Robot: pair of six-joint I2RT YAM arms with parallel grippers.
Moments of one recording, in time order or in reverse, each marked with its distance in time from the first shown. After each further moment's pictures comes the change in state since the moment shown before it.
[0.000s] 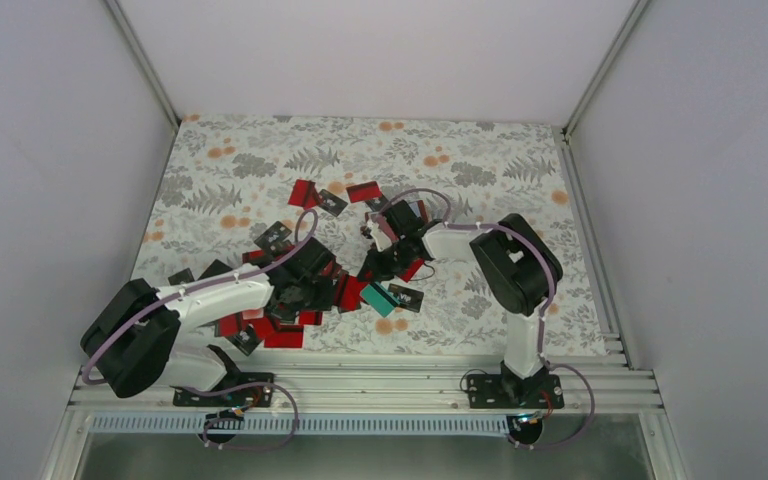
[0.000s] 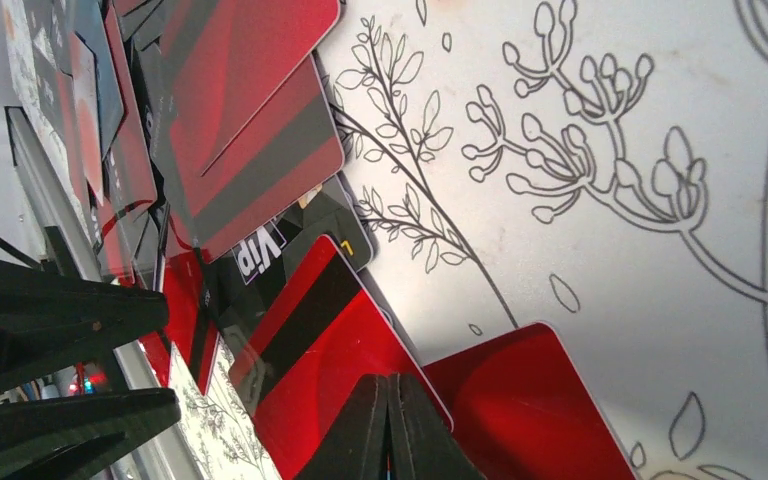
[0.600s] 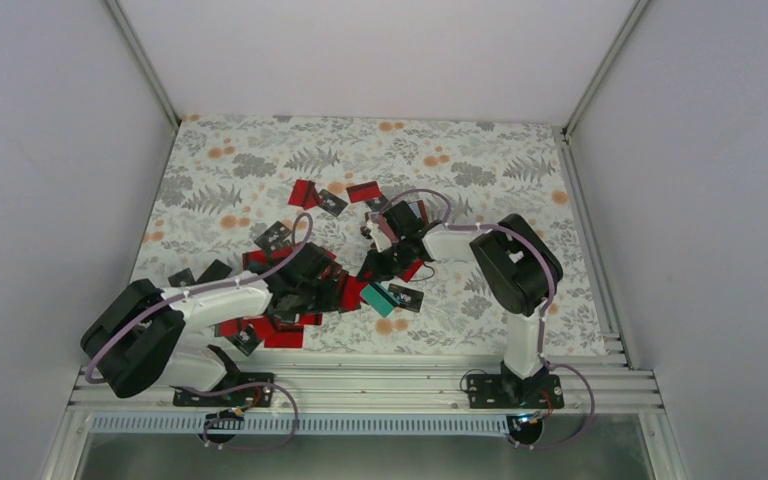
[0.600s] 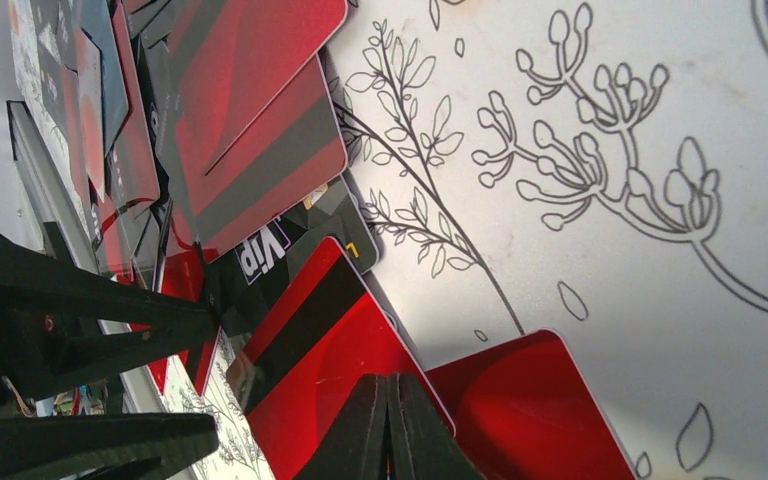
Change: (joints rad) left arm 0.000 0.006 -0.078 0.156 0.047 -0.082; right arm 0.002 0.002 -0.010 0.019 0.005 -0.016
